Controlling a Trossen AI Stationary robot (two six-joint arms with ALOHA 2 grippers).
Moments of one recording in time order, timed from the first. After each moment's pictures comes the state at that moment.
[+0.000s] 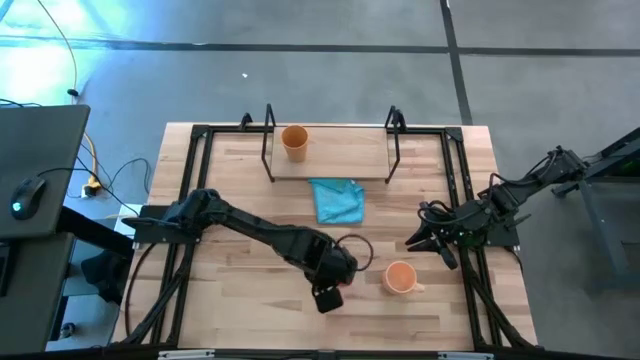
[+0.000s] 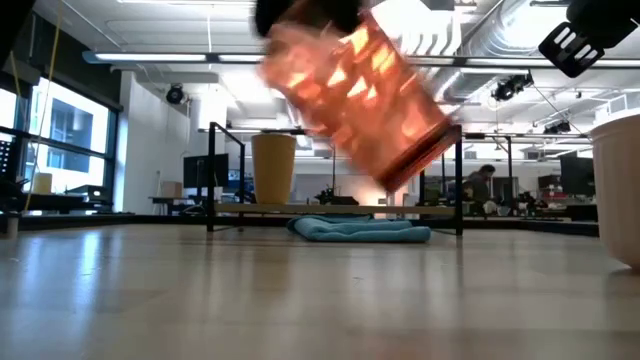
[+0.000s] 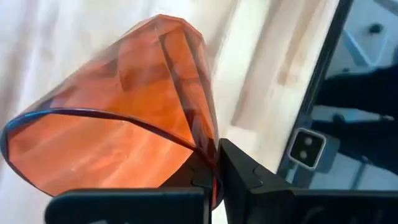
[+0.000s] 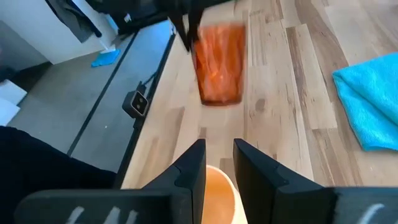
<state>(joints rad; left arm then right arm) -0.24 2.16 2.08 -1.14 0.08 -0.69 0.49 0.62 0.56 -0.41 0.10 0.46</state>
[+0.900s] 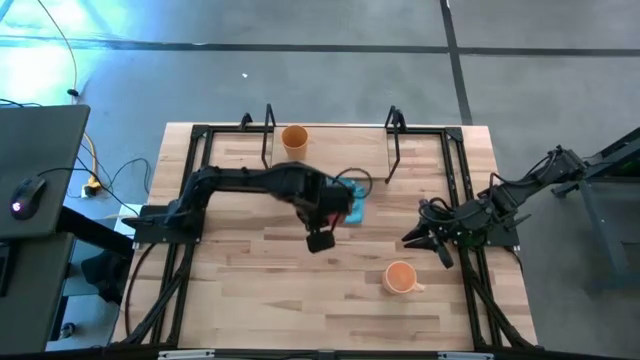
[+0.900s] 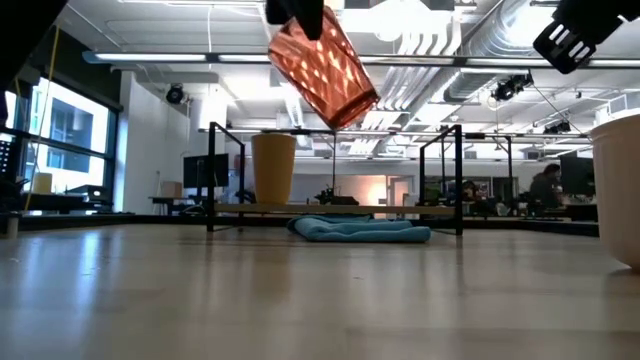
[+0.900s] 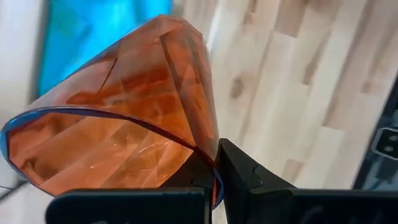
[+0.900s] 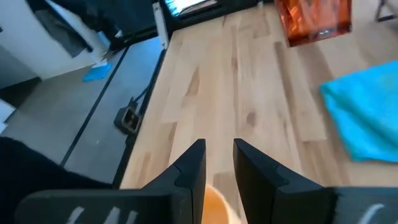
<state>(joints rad) 0.01 2.12 2.35 -1.57 -0.03 -0.36 0.49 0.63 0.56 -0.35 0.17 0.47</state>
